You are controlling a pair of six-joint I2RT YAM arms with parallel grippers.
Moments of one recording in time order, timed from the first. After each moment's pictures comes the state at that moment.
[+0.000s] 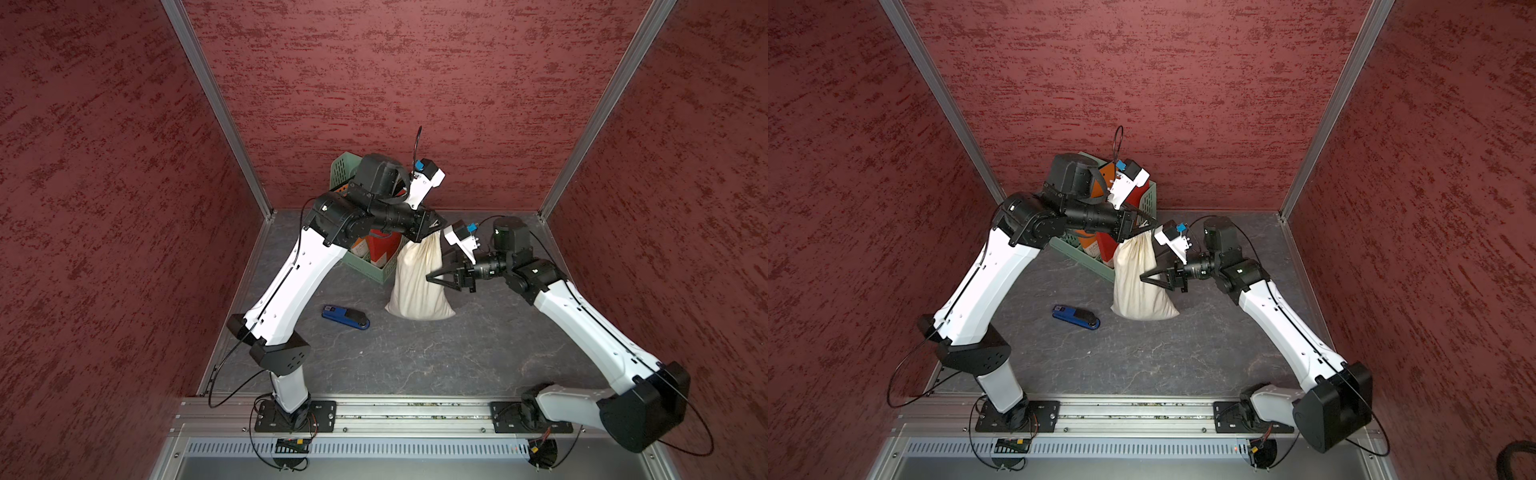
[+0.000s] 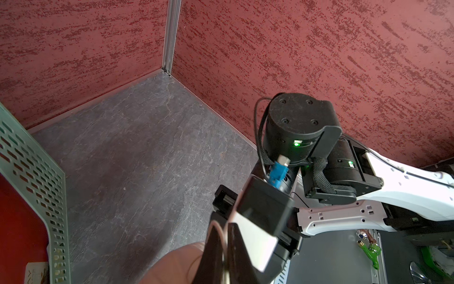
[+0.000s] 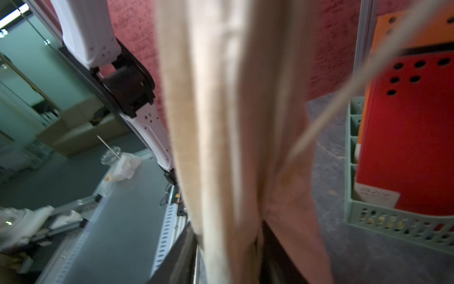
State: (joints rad) left arm -0.70 1.78 2.37 -1.10 0.48 -0.20; right arm 0.42 1.26 1.17 -0.33 -1.13 -0.05
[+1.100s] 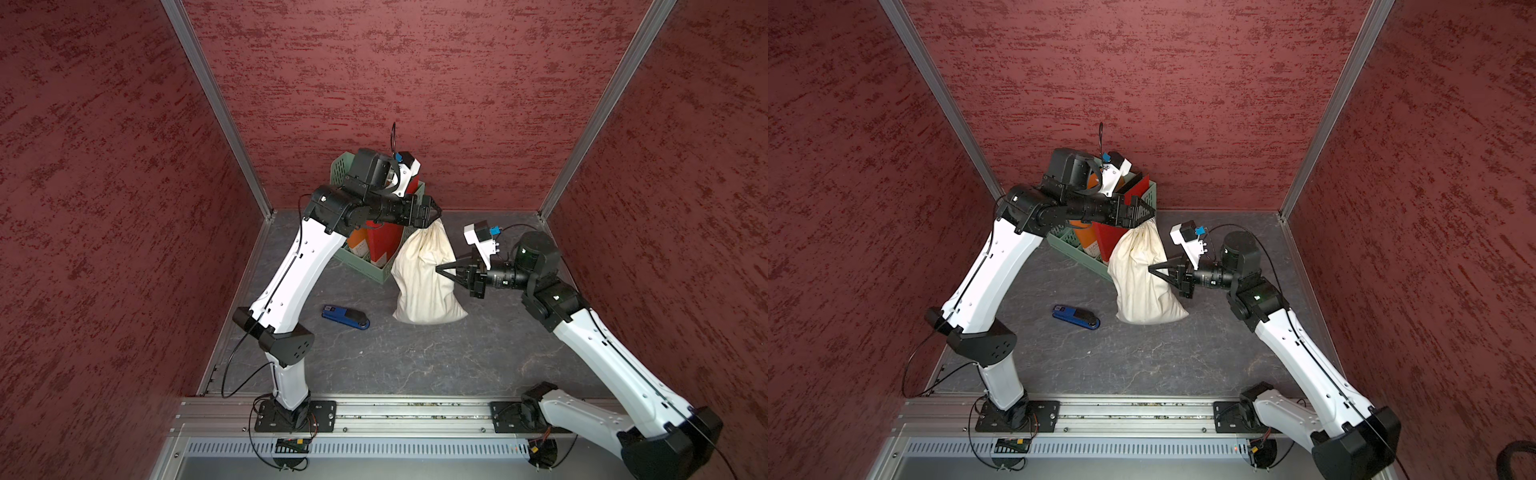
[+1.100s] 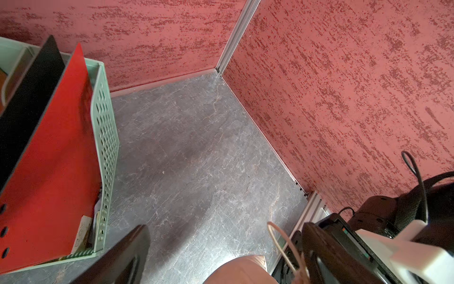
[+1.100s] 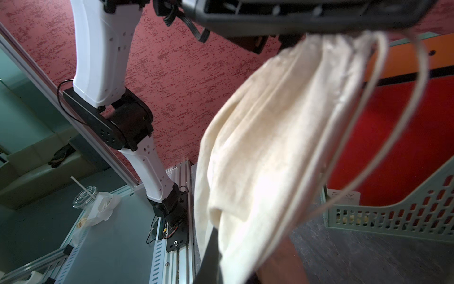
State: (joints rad) left arm -0.60 1.82 2.39 -1.13 0.33 -0.32; right arm 0.43 1.06 1.03 -0.12 -0.91 0.20
